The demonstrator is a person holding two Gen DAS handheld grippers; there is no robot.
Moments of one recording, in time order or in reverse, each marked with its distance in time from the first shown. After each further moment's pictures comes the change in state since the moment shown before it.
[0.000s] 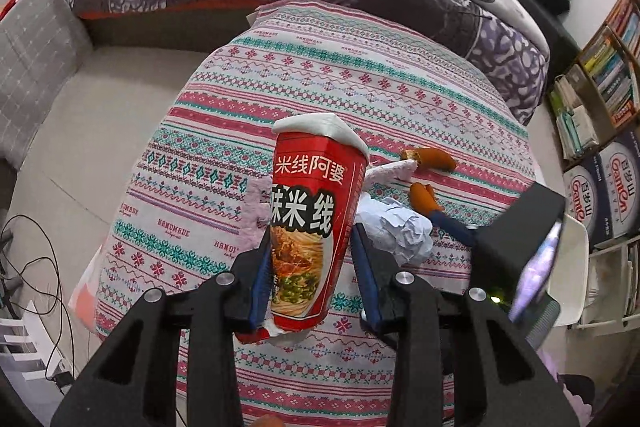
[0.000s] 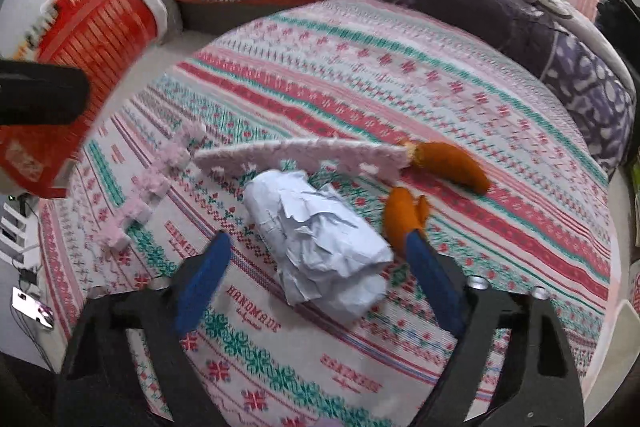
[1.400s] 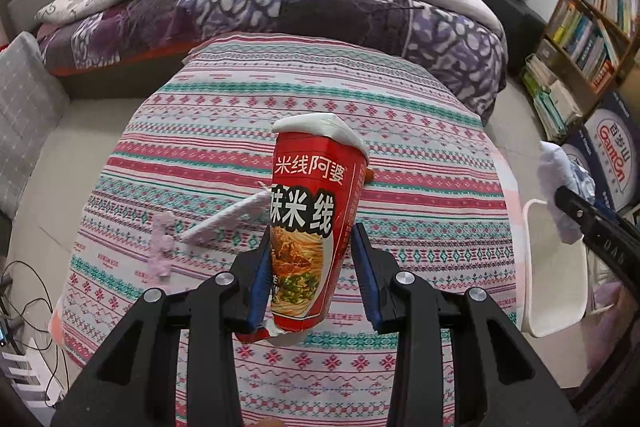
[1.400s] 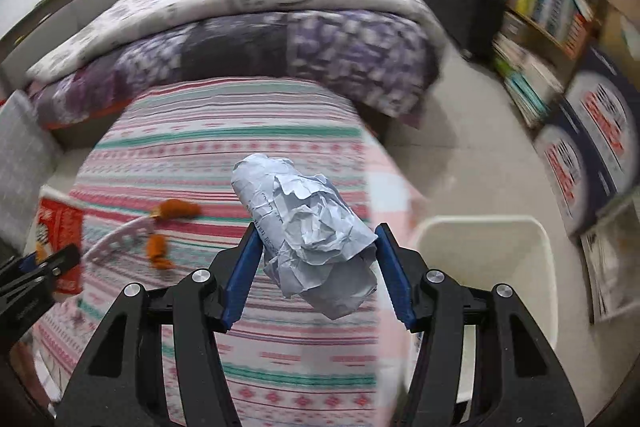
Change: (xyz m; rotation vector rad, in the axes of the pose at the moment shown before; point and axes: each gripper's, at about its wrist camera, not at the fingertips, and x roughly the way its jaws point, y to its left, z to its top) left arm 0.006 -0.120 -0.007 0.144 -0.113 -0.010; right arm -0.159 -0.216 -0.069 0.587 -0.089 -0.324
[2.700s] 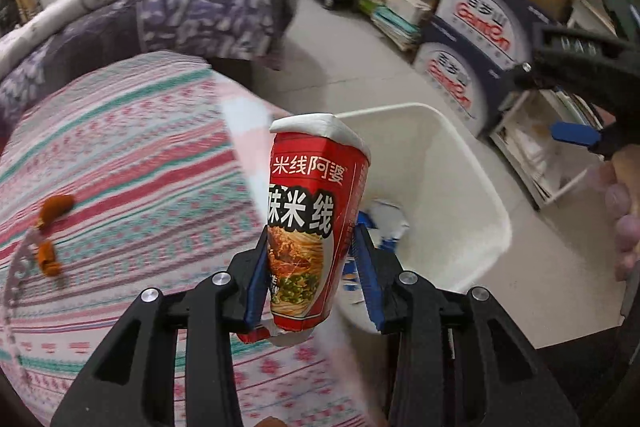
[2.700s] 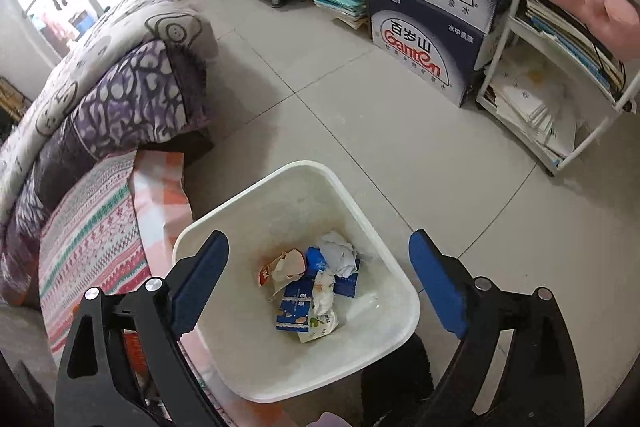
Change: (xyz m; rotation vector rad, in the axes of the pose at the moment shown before) left arm 0.041 -0.267 -0.068 0.437 0.021 -0.333; right arm -0.021 -0.235 -0.032 0.561 0.073 -0.197
